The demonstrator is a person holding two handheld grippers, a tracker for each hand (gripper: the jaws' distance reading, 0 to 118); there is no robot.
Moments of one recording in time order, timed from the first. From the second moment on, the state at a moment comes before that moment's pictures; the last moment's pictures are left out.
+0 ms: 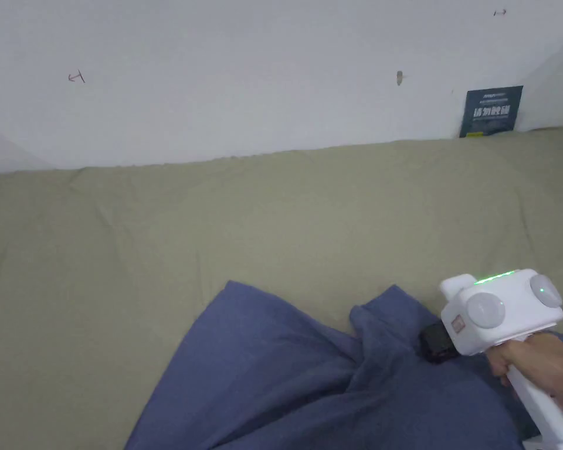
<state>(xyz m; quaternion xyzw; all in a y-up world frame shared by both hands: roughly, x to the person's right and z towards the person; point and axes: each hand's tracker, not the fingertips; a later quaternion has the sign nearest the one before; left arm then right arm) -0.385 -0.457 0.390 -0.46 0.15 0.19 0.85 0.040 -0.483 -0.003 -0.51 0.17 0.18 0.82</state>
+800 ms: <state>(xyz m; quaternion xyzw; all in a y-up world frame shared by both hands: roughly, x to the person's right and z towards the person) -0.382 -0.438 0.394 -0.46 0.17 0.21 0.85 0.115 -0.322 0.104 -0.40 0.24 0.10 0.88</state>
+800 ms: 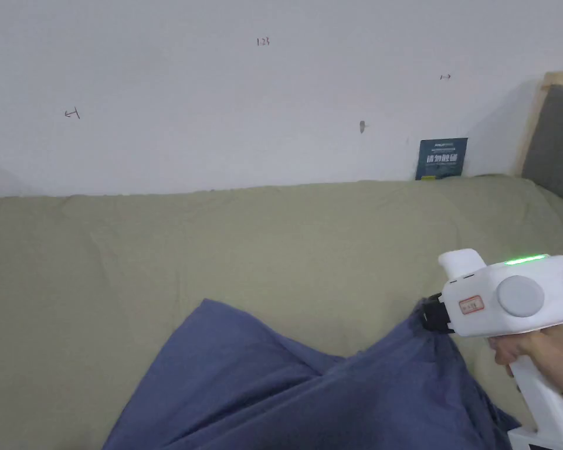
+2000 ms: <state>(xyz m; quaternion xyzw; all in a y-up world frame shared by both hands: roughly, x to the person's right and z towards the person) -0.346 -0.114 0.427 -0.20 0.17 0.09 0.96 0.161 -0.096 0.254 -0.19 0.22 0.09 0.95</state>
